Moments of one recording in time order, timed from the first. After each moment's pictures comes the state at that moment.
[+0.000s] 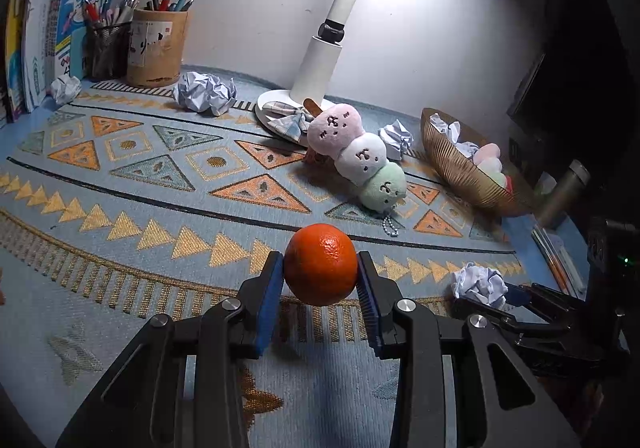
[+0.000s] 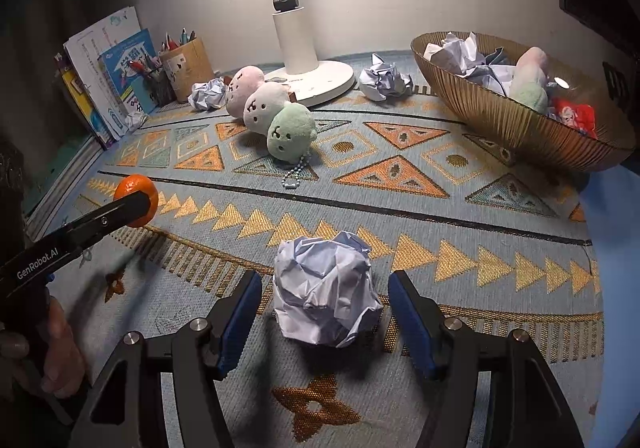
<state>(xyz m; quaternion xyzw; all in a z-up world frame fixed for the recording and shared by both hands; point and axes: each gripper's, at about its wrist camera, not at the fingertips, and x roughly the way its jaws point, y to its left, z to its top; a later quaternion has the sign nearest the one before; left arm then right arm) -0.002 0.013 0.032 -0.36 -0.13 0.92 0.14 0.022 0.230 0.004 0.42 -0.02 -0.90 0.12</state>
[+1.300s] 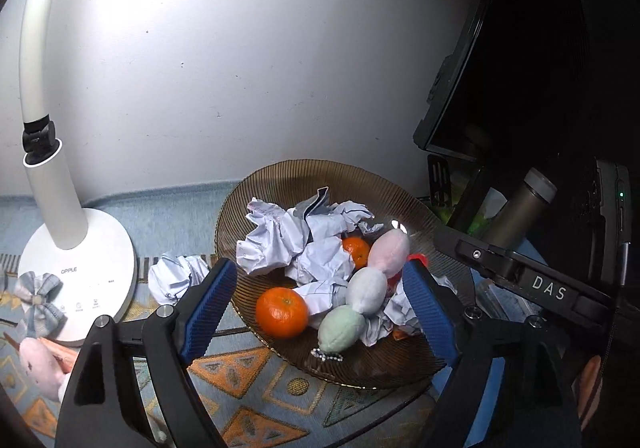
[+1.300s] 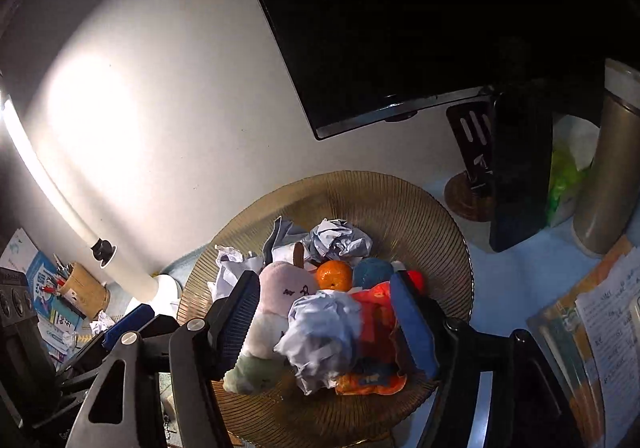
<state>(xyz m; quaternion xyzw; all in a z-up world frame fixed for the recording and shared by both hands) -0.160 0.229 0.102 -0.33 -0.07 0.90 0.29 -0.084 0.439 0.102 0.32 -0.19 -0.93 -0.06</state>
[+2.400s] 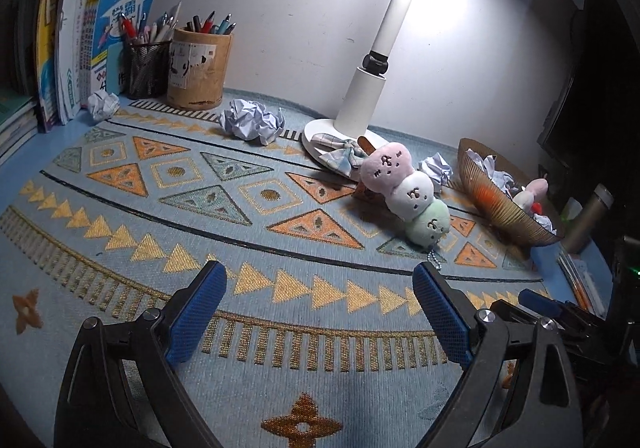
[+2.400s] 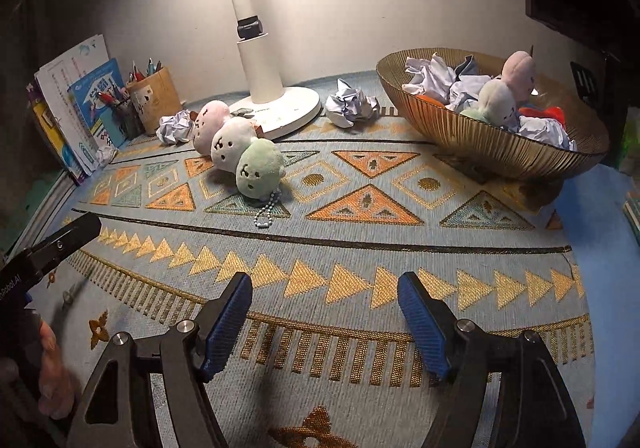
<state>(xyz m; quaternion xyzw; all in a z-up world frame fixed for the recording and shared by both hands) -0.009 -0.018 0.036 -0.33 -0.12 0.93 0.08 0.011 0.230 0.011 0.39 -0.03 -0.92 0.05</state>
